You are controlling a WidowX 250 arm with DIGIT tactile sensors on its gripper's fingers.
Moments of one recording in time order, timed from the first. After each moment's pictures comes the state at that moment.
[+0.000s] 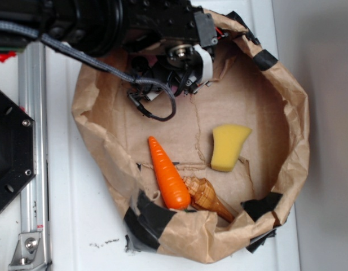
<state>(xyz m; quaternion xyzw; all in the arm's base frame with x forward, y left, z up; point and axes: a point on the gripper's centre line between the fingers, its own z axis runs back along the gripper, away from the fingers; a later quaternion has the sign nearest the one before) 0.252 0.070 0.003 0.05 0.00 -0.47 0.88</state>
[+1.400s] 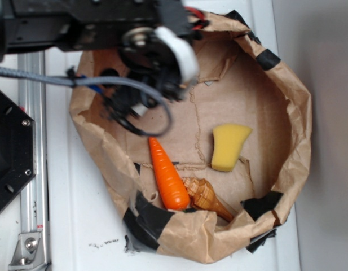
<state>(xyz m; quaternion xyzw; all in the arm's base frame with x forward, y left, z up) 0.247 0.026 0.111 0.00 -0.05 -0.34 0.94</state>
